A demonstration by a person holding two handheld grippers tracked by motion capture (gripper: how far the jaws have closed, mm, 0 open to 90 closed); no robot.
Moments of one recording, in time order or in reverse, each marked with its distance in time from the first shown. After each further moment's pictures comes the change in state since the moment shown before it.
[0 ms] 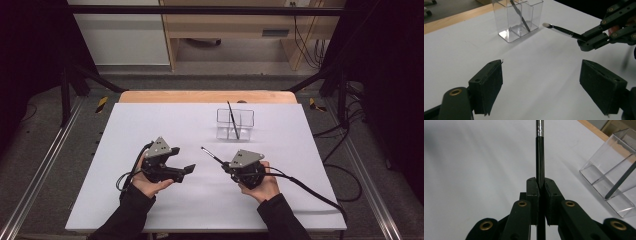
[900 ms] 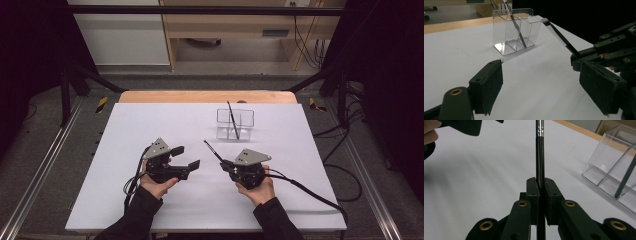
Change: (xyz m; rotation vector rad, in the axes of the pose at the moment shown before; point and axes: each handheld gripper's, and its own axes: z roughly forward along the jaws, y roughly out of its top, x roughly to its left) left arm -0.002 -0.009 0.012 -0.164 -0.041 -0.142; right arm 0.002 -0.008 0.005 -0.121 -0.002 0.180
